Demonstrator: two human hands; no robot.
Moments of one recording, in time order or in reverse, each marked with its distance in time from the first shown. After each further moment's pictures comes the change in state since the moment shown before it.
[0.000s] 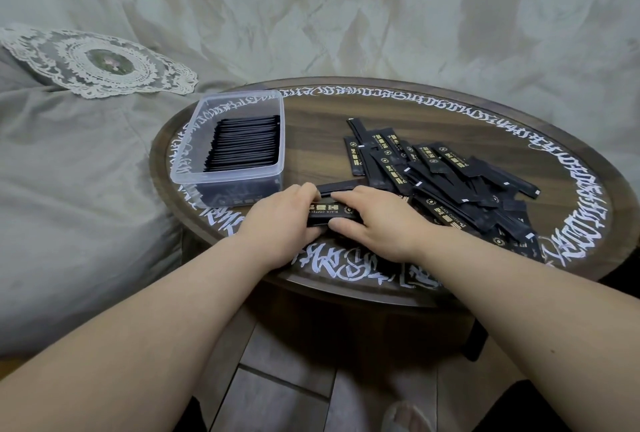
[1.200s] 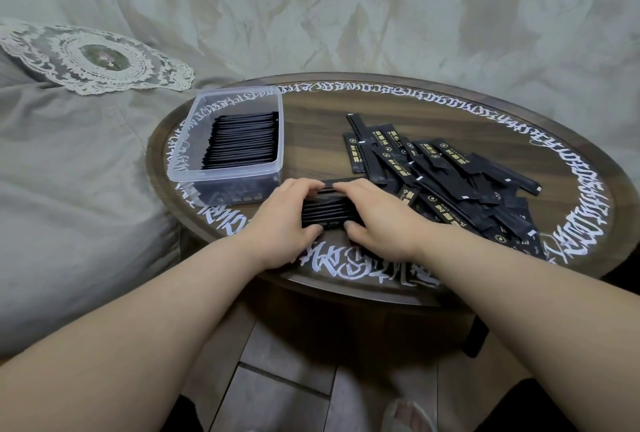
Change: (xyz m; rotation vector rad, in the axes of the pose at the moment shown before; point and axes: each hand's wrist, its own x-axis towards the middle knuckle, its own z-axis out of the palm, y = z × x) left_hand -0.004 -0.005 0.006 -0.360 0.012 -0.016; right_hand 0.001 0.005 0.006 0.060 -0.001 -0.022
